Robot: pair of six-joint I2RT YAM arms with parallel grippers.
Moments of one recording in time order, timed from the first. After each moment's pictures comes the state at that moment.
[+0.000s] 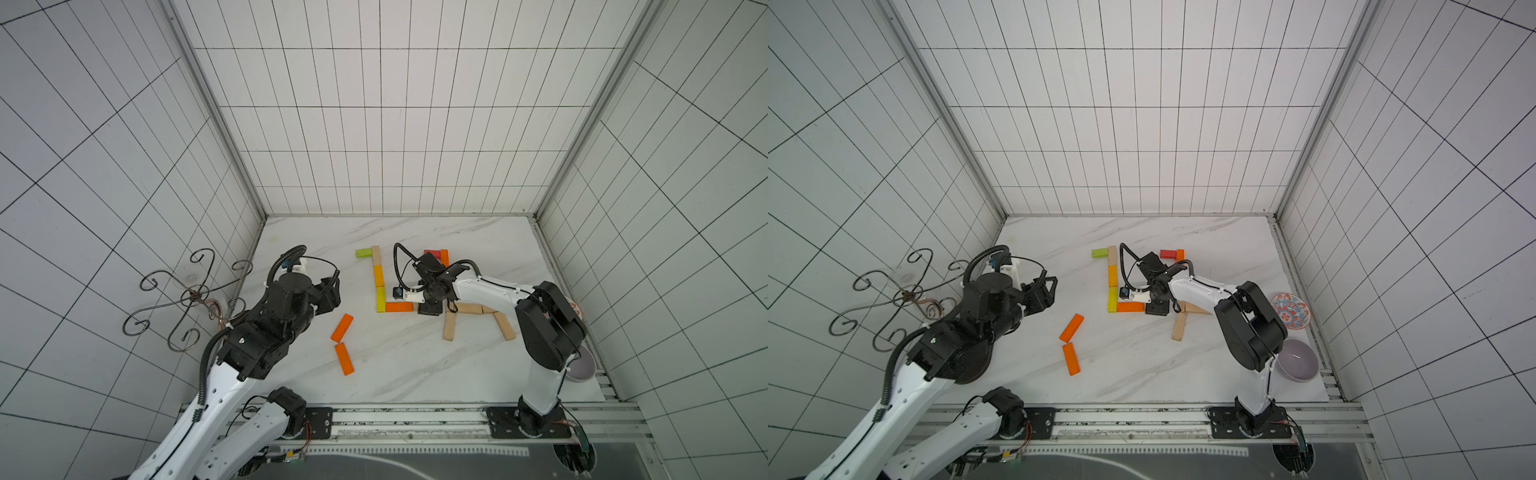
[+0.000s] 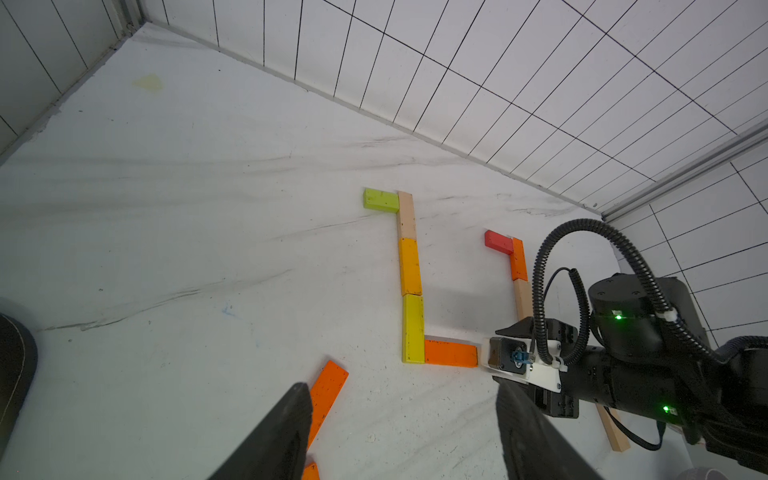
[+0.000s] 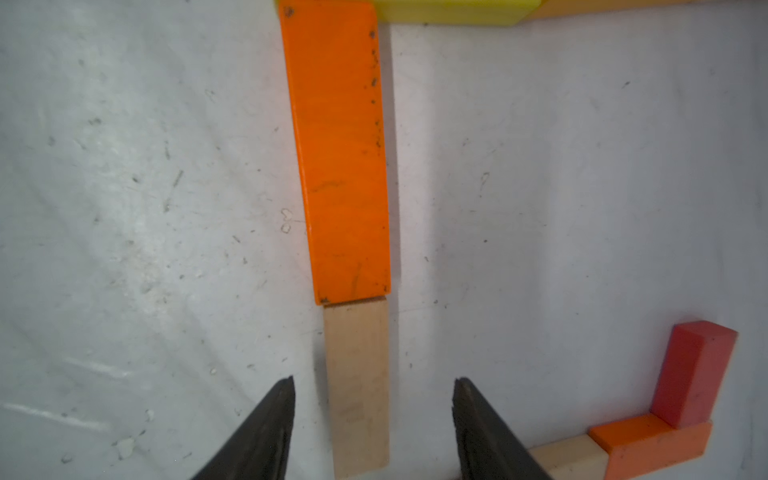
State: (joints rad) left arm -0.50 0.76 0.99 -0.77 -0.22 -0.66; right arm 0.68 1.82 1.24 -0.58 -0.01 -0.89
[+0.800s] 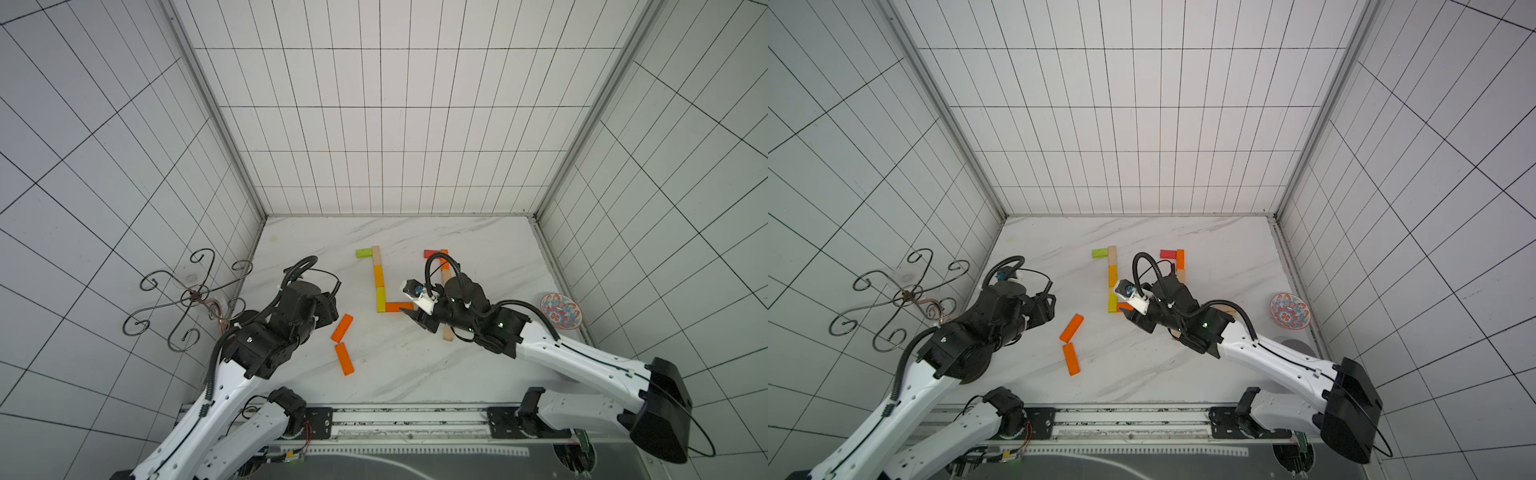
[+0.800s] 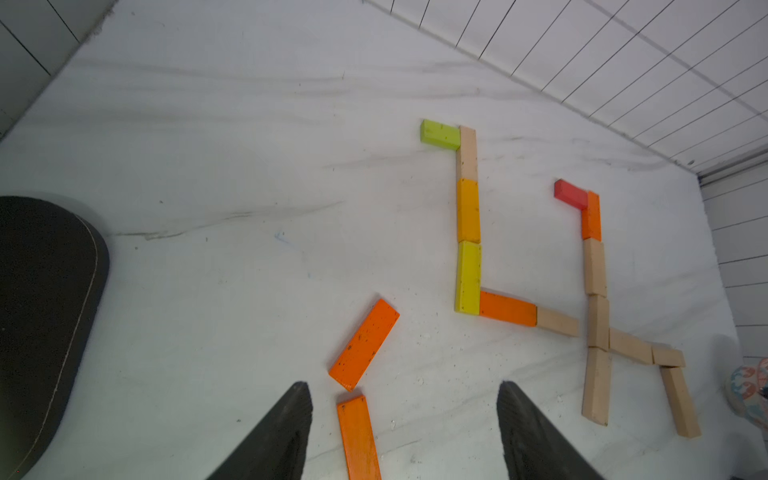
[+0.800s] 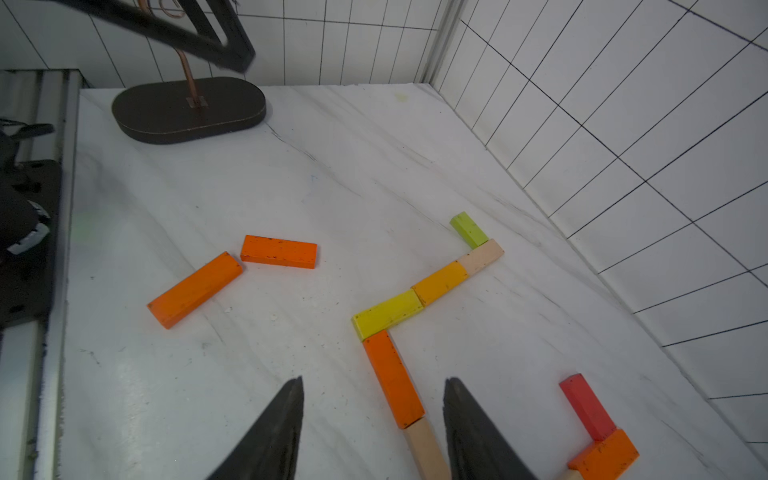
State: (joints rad) left arm -0.57 0.79 0.88 -0.92 -0.26 -0.78; right arm 0.95 1.14 0.82 -0.09 -0.03 -0.24
